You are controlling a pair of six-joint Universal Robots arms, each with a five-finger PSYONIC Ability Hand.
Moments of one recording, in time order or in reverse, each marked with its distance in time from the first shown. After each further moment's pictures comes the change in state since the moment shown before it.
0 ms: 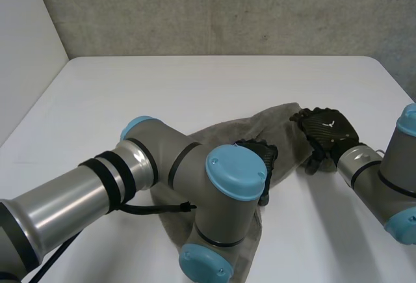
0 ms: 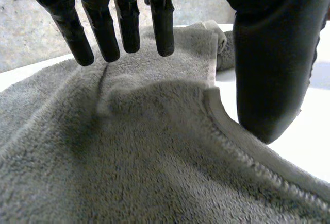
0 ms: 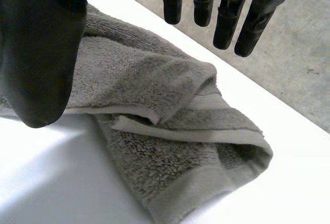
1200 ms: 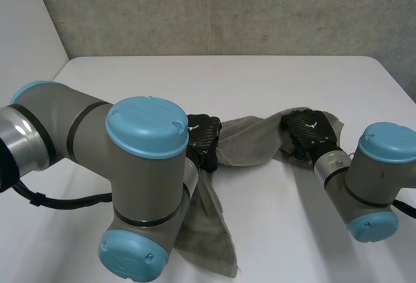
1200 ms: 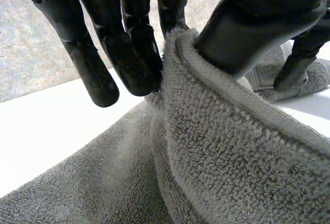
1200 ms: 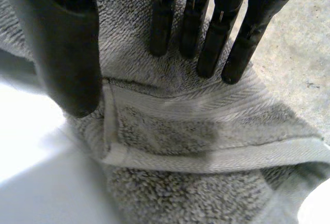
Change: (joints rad) left arm 0.153 0.406 -0.371 -0.025 -0.042 0.001; right arm 0.091 0.169 -0.042 -0.241 0.085 0.079; left_hand 0.912 0.898 0.940 0.971 0.914; right_hand 0.328 0.321 0.317 0.303 0.303
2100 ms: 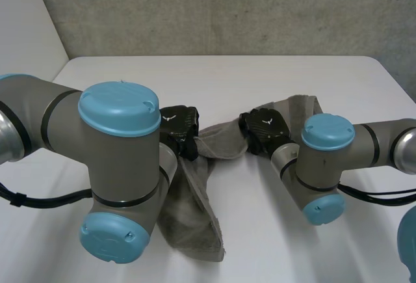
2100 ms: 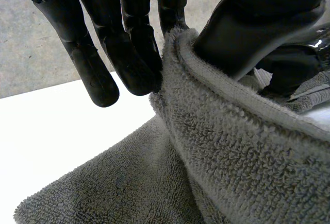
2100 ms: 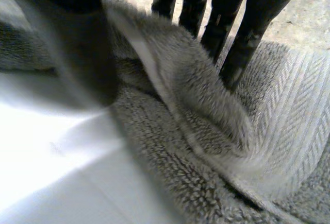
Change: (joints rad) left arm 0.085 0.039 -0.038 -0.002 0.004 -0.054; right arm 0.181 0.230 -0.372 0.149 0.039 0.144; left_hand 0.000 0.003 0.007 0.005 0.000; right_hand 0.445 0.448 0.440 0.438 0.457
